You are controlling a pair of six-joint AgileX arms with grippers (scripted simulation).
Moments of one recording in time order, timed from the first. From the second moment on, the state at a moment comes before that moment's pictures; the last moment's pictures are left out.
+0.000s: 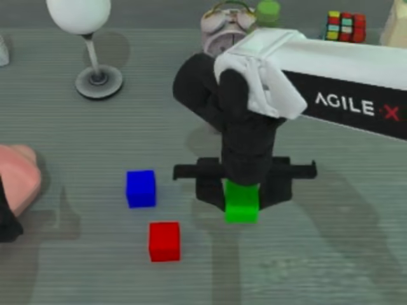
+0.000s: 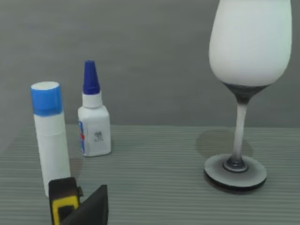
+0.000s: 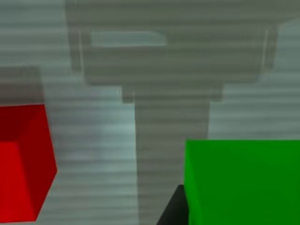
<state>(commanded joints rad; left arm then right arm) 0.02 0.00 0.00 0.00 0.00 0.00 0.78 2.08 1.66 -1.16 0.01 0.81</state>
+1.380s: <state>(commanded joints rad) 0.02 0.00 0.00 0.00 0.00 0.00 0.88 2.15 1.50 -0.91 0.01 0.89</state>
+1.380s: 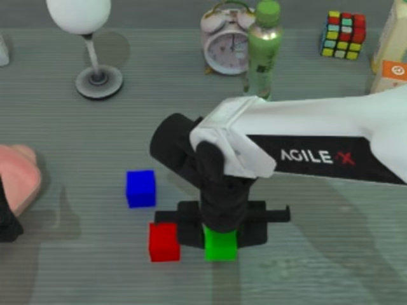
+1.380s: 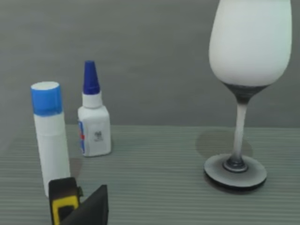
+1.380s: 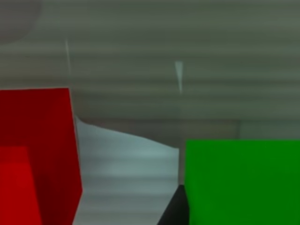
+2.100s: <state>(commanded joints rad) 0.02 0.00 0.00 0.00 0.00 0.00 0.88 2.15 1.50 -0.91 0.01 0.89</state>
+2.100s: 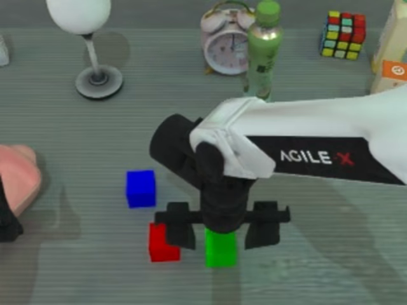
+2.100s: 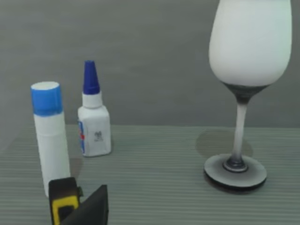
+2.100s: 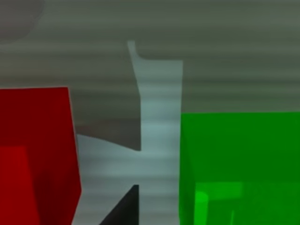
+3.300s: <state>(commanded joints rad) 0.02 0.00 0.00 0.00 0.00 0.00 0.89 2.07 1.66 -1.16 0.01 0.89</state>
